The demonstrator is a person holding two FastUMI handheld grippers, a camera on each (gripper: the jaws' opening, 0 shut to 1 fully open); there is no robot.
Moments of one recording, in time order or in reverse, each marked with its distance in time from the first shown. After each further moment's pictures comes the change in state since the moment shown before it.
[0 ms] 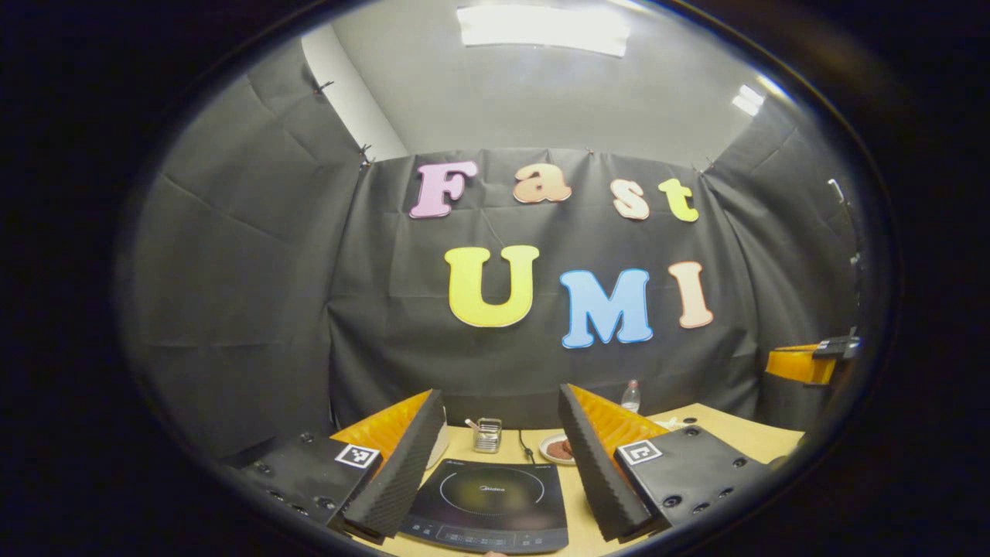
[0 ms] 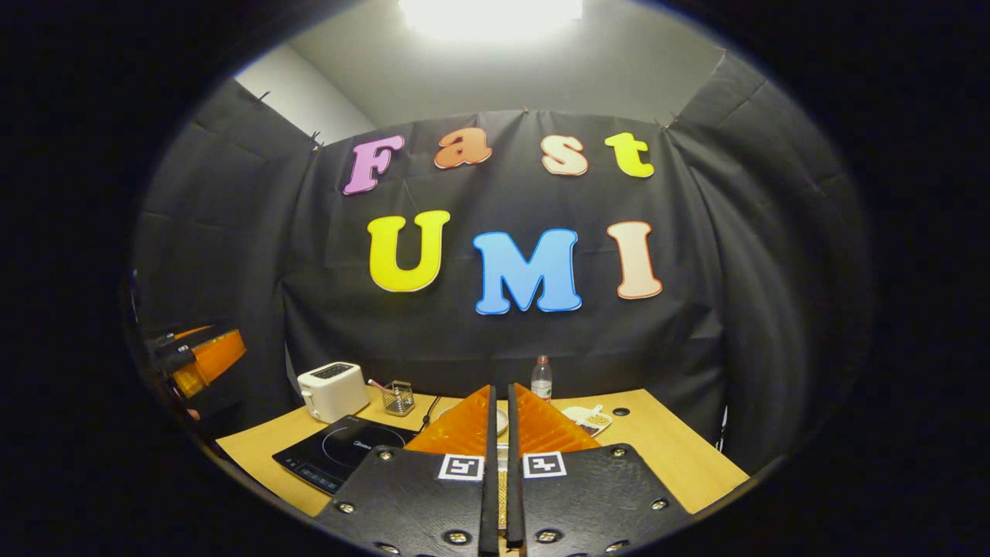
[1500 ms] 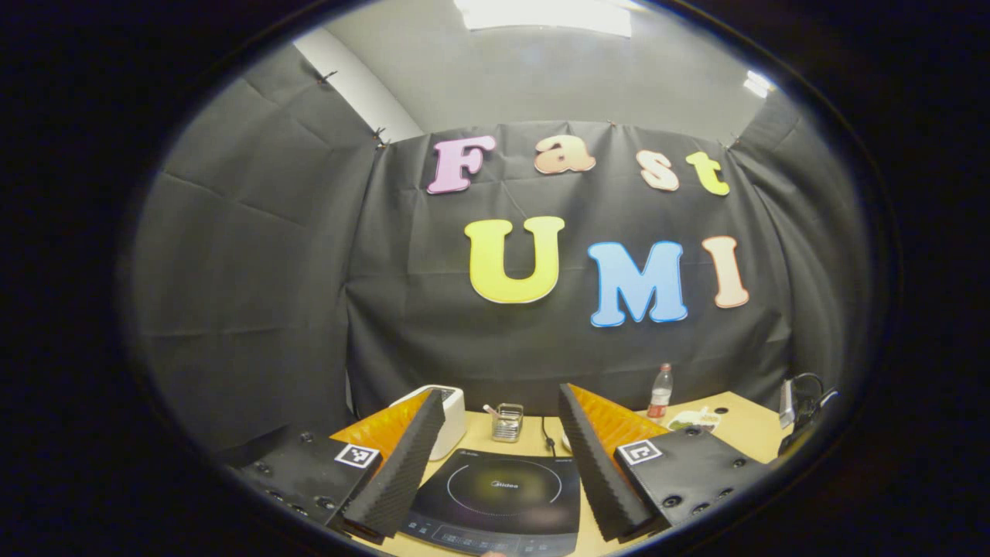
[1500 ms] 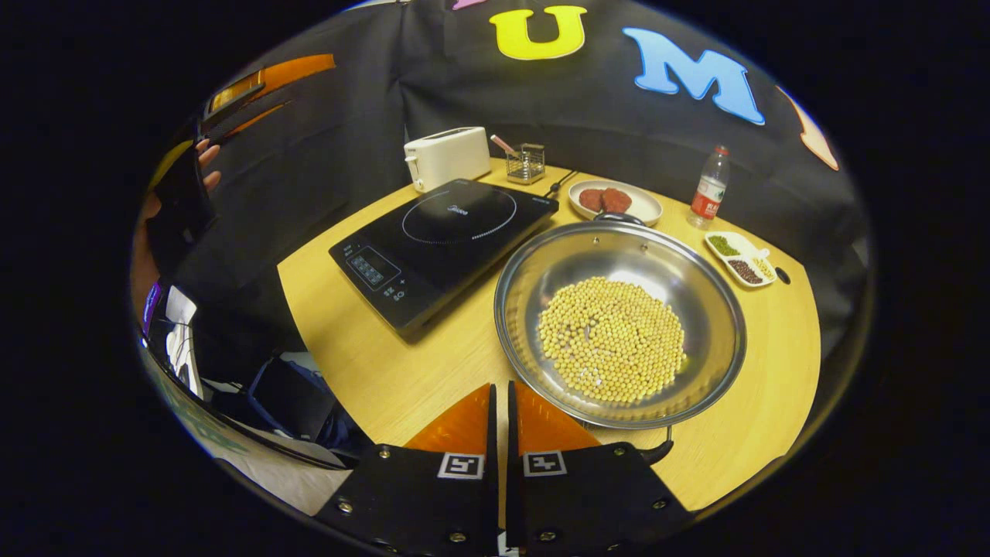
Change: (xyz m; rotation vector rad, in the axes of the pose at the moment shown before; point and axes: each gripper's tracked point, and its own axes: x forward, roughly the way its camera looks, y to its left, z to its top) left arm 0.055 -0.008 -0.042 0.021 0.094 0.143; right arm -0.004 0.041 -0.260 -0.162 0.845 0.561
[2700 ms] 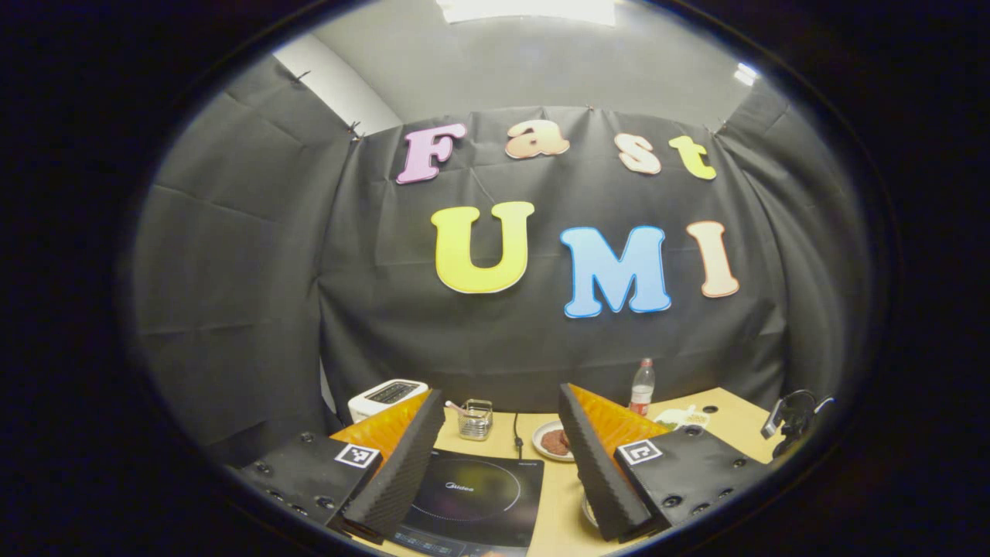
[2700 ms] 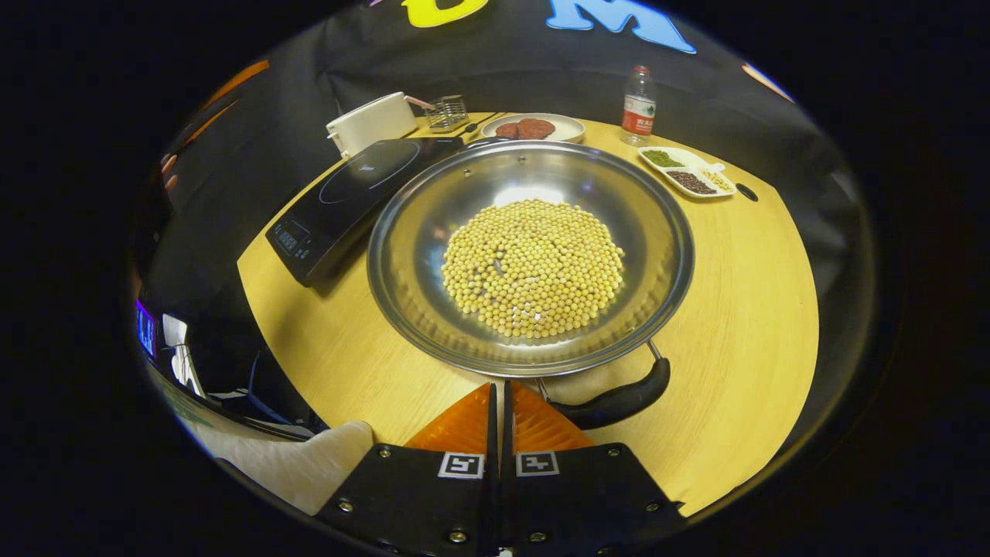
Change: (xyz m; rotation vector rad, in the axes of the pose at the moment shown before) left arm 0.035 -0.087 -0.018 0.020 0.043 -0.050; right arm -0.010 -0.108 -0.060 0.164 0.145 -0.097
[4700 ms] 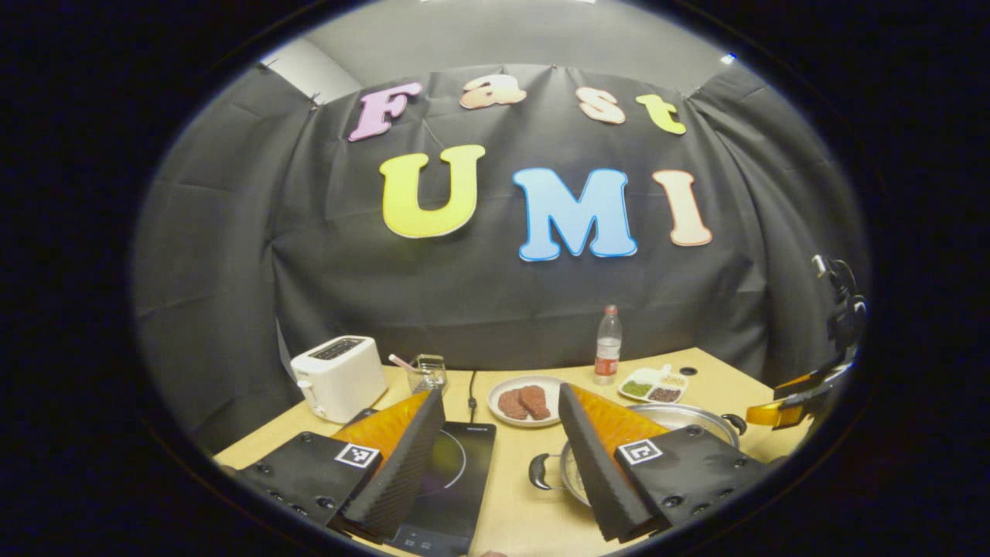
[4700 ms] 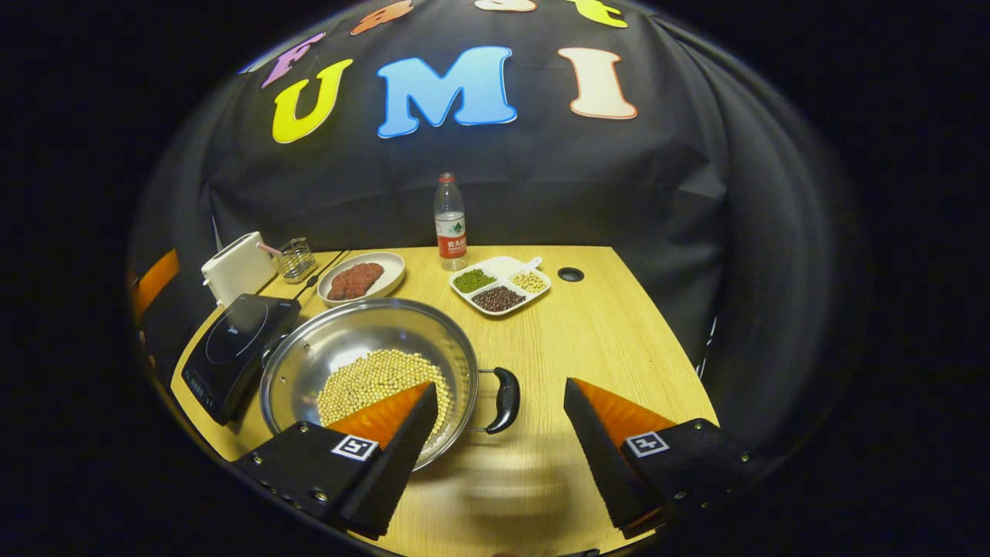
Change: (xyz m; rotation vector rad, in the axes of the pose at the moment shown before) left arm 0.036 -0.089 -0.097 0.015 0.185 -0.134; right arm -0.061 -0.159 0.094 0.283 -0.502 -0.412
